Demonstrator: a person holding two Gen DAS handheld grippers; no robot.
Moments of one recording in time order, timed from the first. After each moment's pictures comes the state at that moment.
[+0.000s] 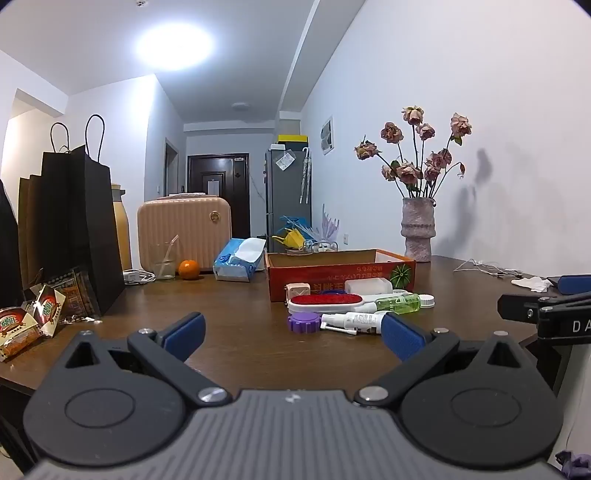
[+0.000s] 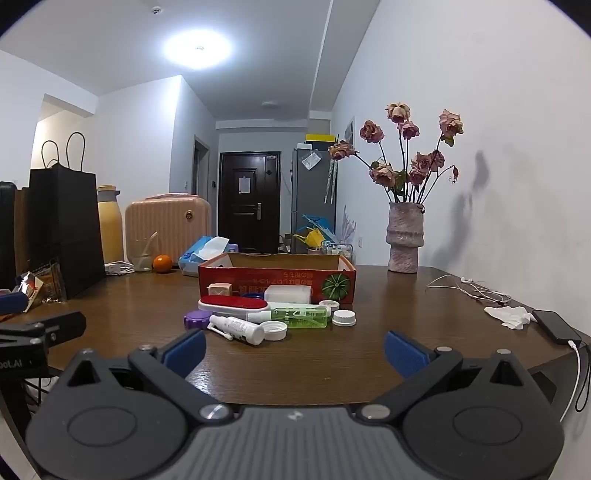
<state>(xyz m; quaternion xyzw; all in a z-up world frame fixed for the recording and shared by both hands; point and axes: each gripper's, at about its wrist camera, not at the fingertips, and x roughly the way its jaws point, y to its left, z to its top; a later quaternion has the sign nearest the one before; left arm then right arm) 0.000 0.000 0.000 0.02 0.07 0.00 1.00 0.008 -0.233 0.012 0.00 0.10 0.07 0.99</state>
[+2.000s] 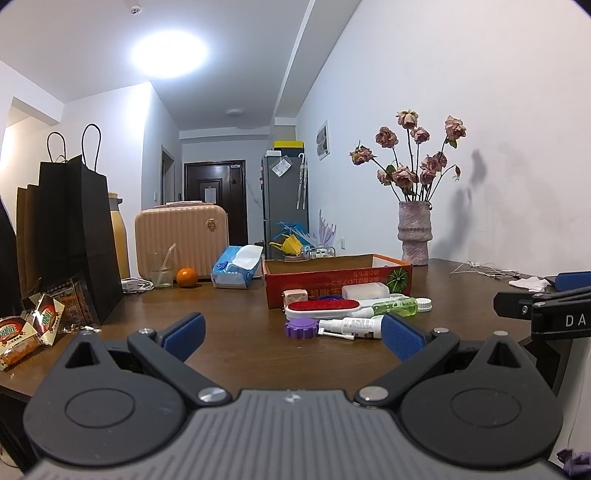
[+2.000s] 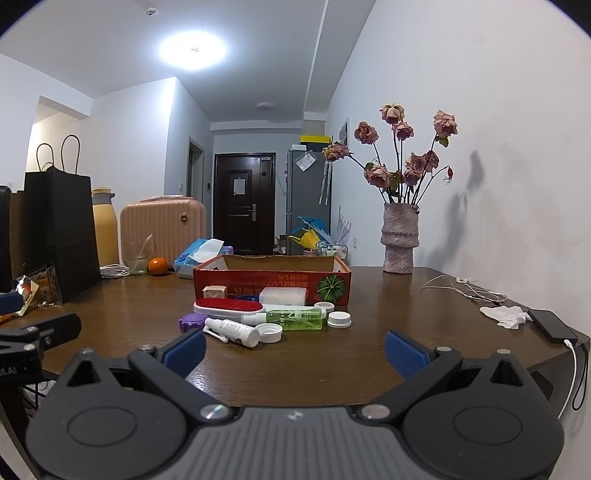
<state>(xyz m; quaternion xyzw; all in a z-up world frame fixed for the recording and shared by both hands) -0.003 -0.003 0.002 0.02 0.06 0.00 1.00 0.007 -0.237 0.016 0.00 0.10 0.07 0.99</state>
